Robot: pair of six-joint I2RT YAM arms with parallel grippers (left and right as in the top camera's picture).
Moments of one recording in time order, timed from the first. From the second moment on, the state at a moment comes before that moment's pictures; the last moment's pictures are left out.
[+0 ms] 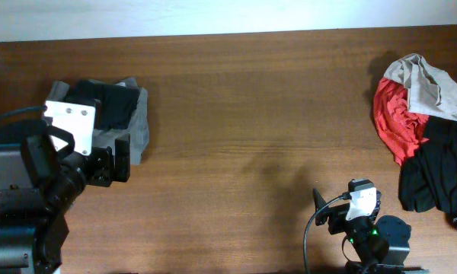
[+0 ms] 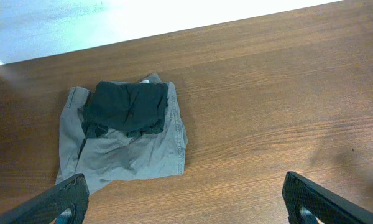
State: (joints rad) left arm 0.01 1.02 1.52 -1.16 0.08 0.16; right arm -0.13 0.02 0.16 -0.56 -0.32 -0.10
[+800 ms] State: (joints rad) left arm 0.01 1.01 1.51 -1.22 0.08 0.16; right arm -0.13 0.02 0.16 -0.56 -0.32 -0.10
